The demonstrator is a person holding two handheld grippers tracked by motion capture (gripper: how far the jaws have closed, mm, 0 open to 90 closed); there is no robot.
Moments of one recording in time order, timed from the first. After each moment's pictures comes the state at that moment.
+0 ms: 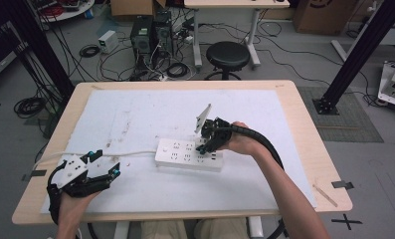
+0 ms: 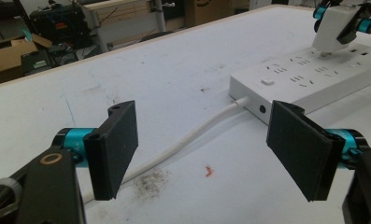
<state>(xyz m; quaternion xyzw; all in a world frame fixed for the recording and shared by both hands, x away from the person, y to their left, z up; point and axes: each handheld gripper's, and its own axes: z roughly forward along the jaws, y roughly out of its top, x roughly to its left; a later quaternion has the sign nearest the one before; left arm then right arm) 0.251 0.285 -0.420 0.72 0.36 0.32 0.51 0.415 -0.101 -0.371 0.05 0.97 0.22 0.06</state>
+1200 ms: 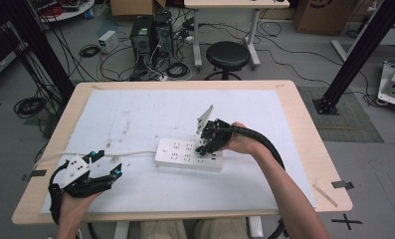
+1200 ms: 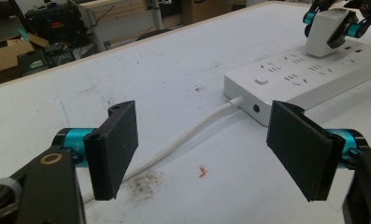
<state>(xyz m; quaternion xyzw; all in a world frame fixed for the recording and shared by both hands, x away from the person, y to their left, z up) 0.250 0.279 -0.418 0.72 0.36 0.32 0.50 0.419 -0.104 -0.383 0.03 0.97 0.25 0.05</state>
